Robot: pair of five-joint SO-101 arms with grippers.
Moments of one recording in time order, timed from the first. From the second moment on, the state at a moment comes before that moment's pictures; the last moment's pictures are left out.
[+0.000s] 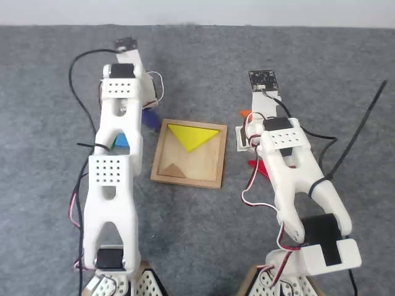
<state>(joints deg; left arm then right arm) -6.0 65.2 -66.1 93.0 18.5 -14.5 -1.8 28.0 49.9 -5.8</state>
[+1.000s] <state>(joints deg) -4.2 64.7 -67.0 87.3 -22.5 -14.5 -1.8 28.0 49.9 -5.8</state>
